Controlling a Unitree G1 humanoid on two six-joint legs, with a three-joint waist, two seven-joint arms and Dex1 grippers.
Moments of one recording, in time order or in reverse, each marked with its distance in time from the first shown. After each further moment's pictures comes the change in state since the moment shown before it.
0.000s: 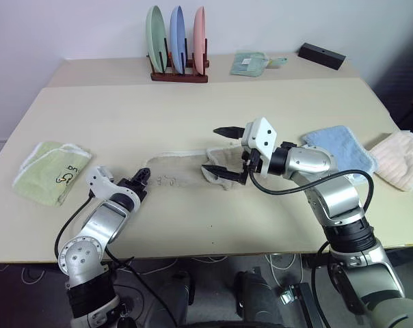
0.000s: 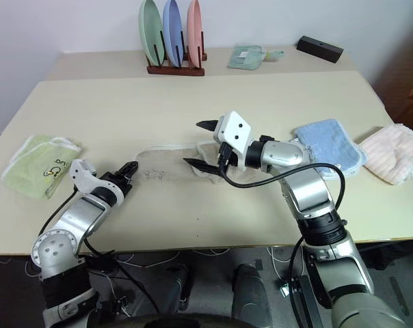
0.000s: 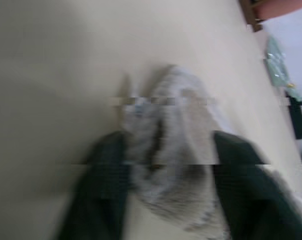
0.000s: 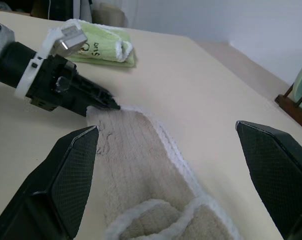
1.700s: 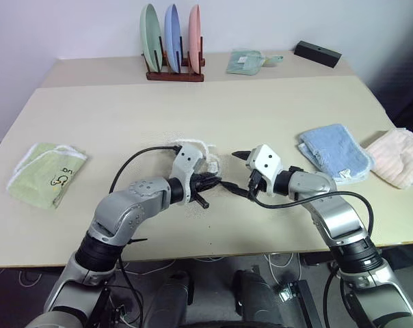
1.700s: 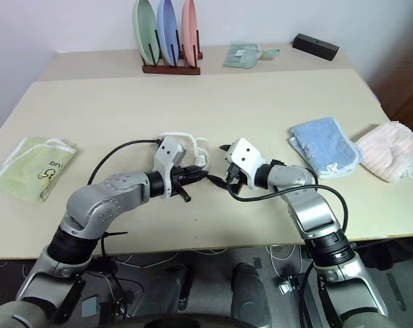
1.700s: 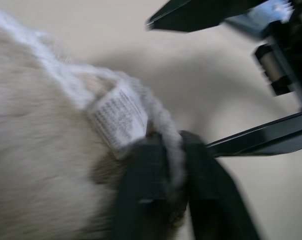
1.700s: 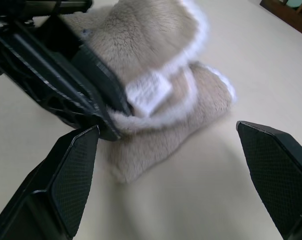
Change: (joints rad) left arm -0.260 0.358 -0.685 -0.016 0.611 0.061 -0.821; right arm 0.156 -0.049 0.021 0.045 -0.110 -0.014 -0.100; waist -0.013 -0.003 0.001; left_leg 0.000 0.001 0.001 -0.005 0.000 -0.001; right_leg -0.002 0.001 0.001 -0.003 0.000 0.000
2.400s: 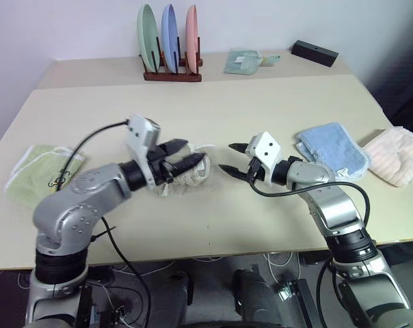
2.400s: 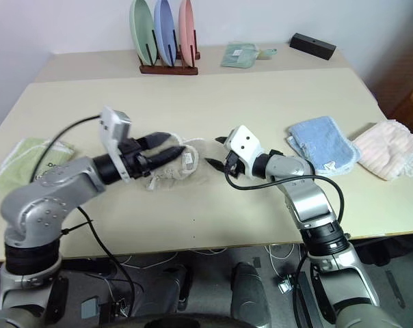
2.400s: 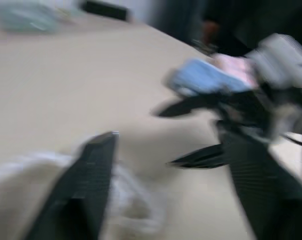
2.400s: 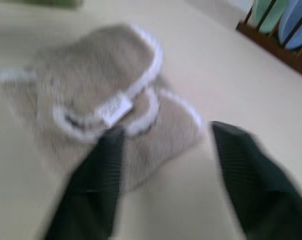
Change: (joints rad) left arm 0.048 0.131 0.390 -0.192 -0.144 -0.006 -0.067; right arm -0.098 0.060 -0.031 0.038 0.027 0.016 -0.019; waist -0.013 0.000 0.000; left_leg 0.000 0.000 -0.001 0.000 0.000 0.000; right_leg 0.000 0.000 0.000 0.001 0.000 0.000
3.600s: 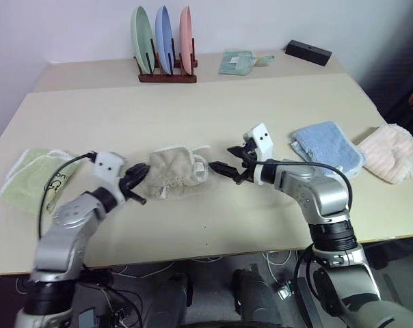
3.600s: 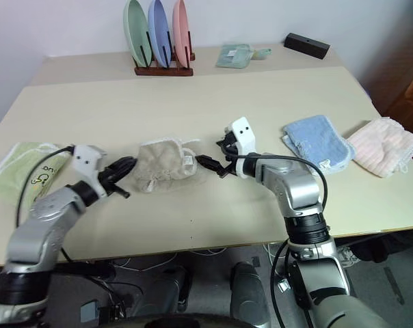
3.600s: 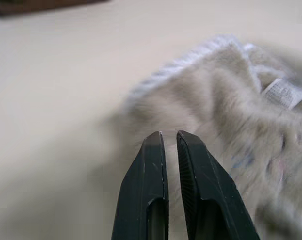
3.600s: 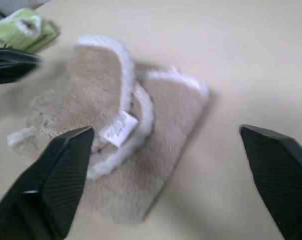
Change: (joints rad) left arm 0.374 0.036 0.036 0.137 0.362 -0.450 -0.129; right arm -0.059 0.173 -0.171 0.031 0.214 0.623 -0.143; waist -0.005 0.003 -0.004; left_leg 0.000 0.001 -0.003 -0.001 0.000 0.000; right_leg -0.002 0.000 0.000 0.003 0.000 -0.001
